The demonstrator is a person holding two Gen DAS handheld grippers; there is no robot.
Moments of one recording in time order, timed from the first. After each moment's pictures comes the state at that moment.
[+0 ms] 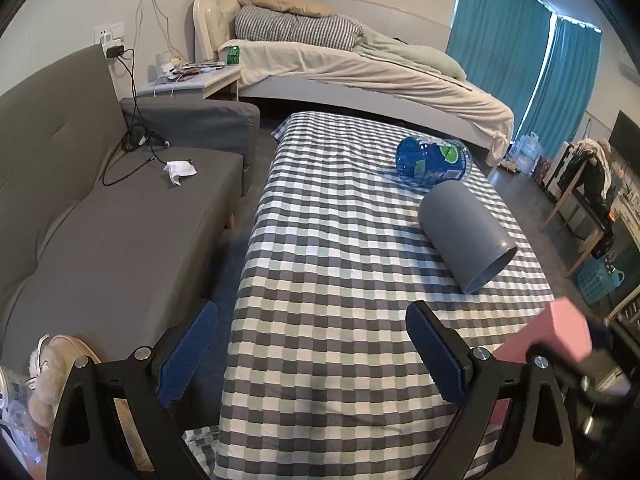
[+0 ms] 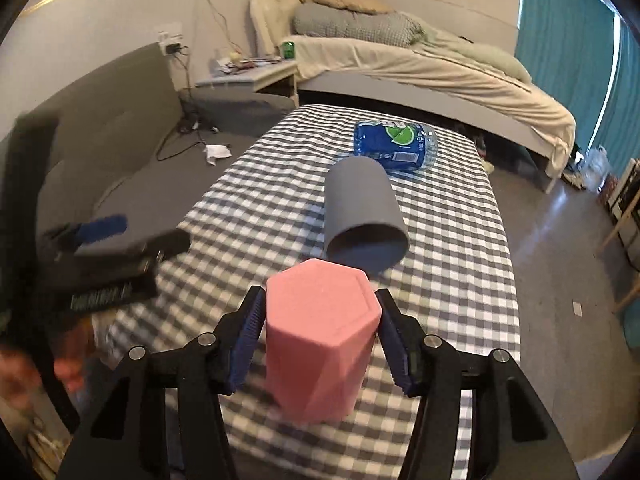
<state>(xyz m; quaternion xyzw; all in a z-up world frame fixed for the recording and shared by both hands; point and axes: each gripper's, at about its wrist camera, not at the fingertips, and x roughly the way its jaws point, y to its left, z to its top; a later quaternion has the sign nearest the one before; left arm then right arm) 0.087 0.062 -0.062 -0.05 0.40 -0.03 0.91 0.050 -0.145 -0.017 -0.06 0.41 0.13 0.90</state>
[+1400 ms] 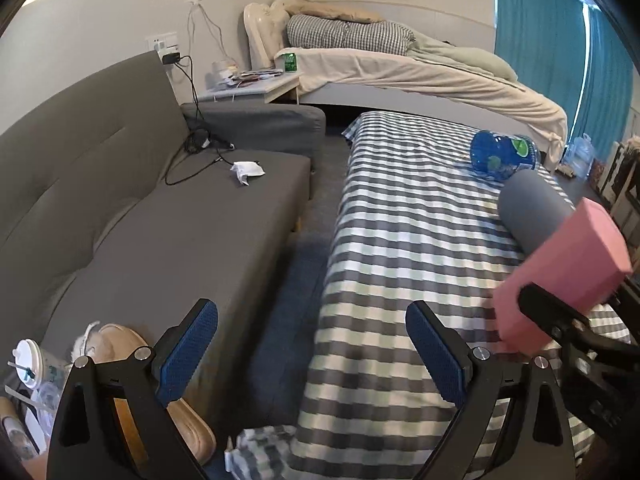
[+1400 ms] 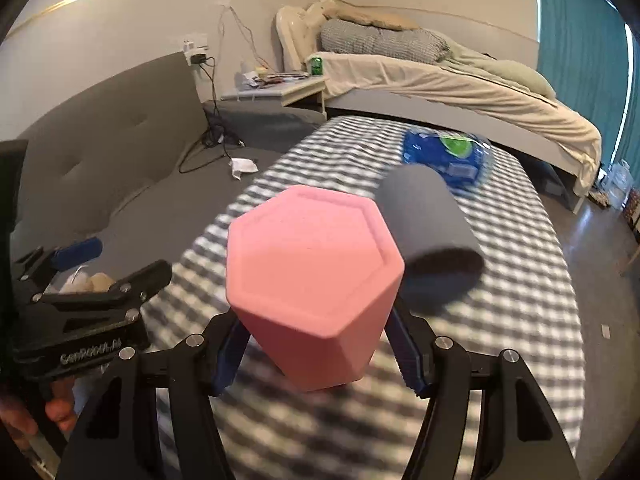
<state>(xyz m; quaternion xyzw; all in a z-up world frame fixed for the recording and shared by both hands) 0.077 0.089 -0.085 -0.01 0.39 0.09 0.92 0.089 -0.104 -0.058 -0.05 0.37 0.18 0.91</state>
